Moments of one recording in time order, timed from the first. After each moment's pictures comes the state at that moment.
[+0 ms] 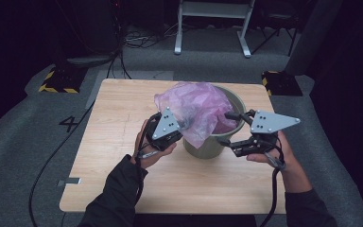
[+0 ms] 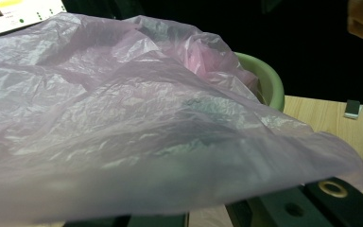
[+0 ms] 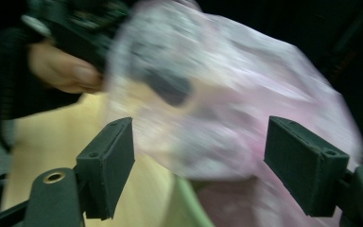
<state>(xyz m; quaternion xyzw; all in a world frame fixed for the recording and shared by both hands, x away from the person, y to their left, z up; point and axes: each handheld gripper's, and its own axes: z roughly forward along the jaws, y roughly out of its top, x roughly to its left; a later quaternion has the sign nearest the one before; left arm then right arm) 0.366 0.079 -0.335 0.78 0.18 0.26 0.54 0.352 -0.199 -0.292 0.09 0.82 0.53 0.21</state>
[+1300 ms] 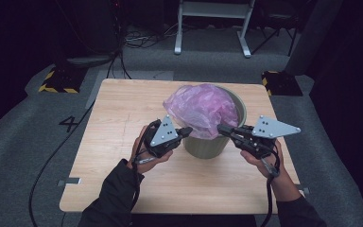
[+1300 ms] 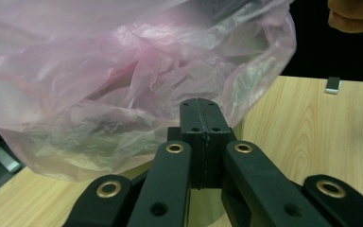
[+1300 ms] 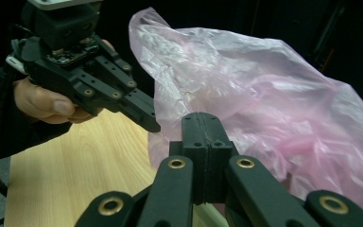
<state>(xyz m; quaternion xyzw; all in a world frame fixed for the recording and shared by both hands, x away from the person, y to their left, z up) 0.356 0.088 -0.350 0.80 0.16 0.23 0.53 0.348 -0.207 -0.315 0.17 0.77 0.58 0.21</state>
